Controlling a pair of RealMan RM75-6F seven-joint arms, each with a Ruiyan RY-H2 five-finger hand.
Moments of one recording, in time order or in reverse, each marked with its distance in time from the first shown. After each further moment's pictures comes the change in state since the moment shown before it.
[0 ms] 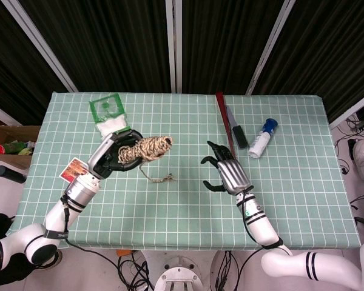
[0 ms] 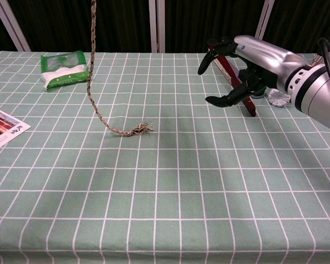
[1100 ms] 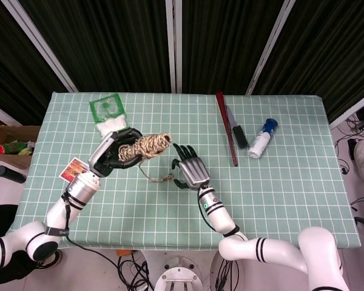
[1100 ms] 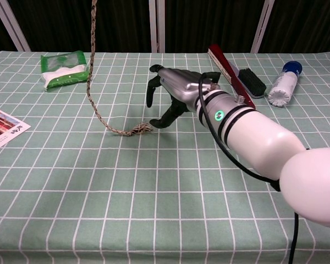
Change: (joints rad) left arm -0.009 -0.011 0.002 0.038 -0.007 -0.020 -0.043; right arm 0.239 -0.378 0.091 0.404 0.154 -0.111 -0.242
